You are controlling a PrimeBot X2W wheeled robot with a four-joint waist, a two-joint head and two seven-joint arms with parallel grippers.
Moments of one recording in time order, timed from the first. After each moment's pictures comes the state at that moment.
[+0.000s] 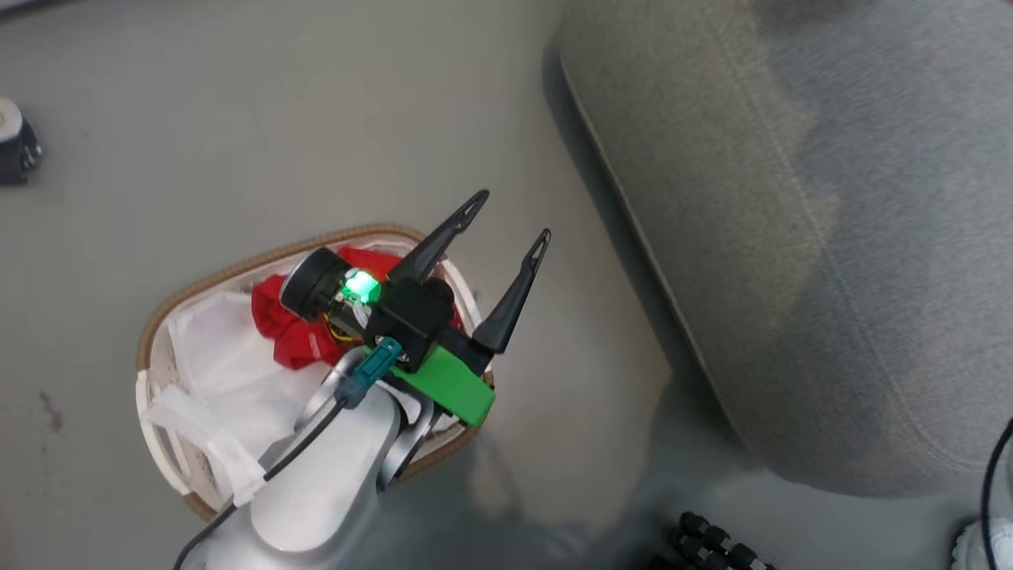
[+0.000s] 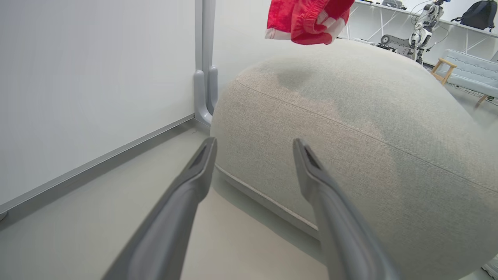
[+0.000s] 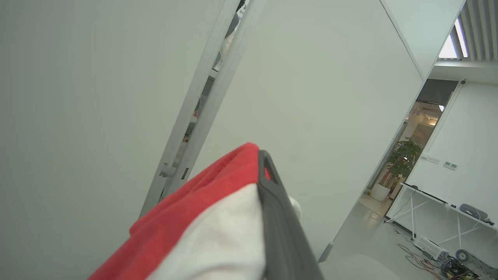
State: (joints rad) left arm -0.55 0.15 -0.66 0.30 -0.25 -0.13 -0.26; right arm -1.06 -0.24 -0.34 0.33 -0.18 0.13 -0.26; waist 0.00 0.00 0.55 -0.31
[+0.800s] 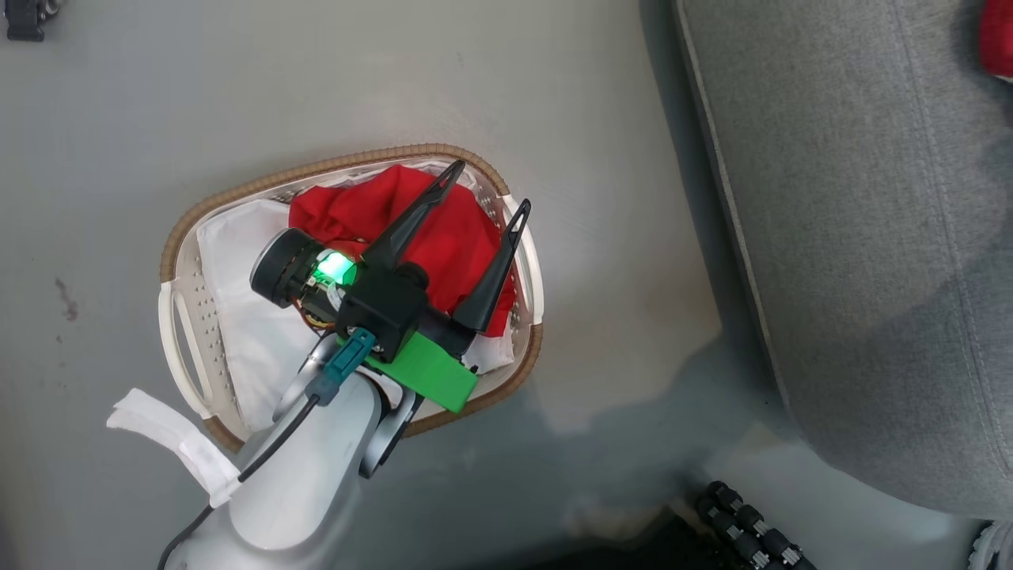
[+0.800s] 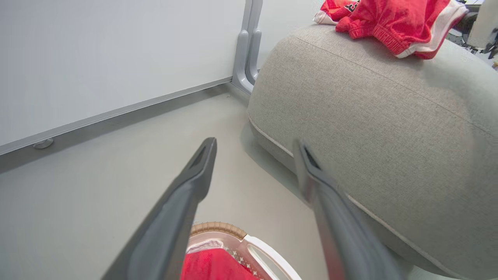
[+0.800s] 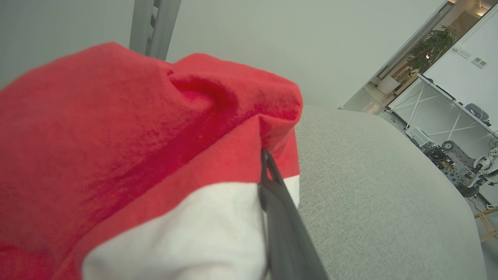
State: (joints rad) left arm -0.55 0.16 -0.60 0.24 -0.22 -0.13 -0.26; right arm -0.83 -0.24 -0.61 0.53 -0.26 0.13 -0.26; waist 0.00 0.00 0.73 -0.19
